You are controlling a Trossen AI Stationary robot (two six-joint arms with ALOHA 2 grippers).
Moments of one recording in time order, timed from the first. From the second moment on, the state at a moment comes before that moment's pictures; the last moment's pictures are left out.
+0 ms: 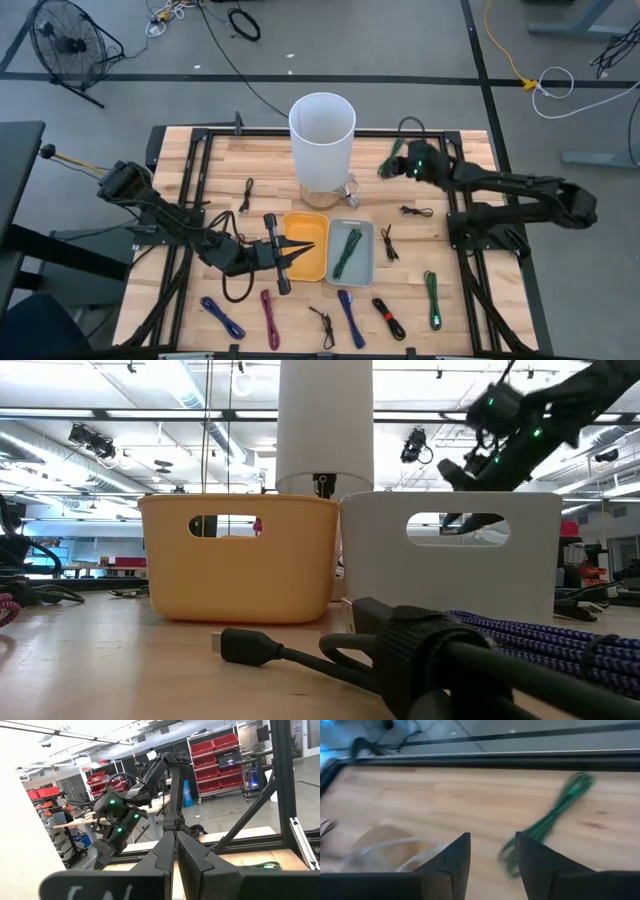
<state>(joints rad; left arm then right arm) -0.57 1.49 0.82 0.88 -0.82 0.36 -0.54 1.06 0.54 -0.16 0.28 0.72</state>
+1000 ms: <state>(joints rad) -0.55 1.49 0.82 0.88 -1.12 0.51 -0.79 1.60 0.66 -0.02 0.18 0.66</state>
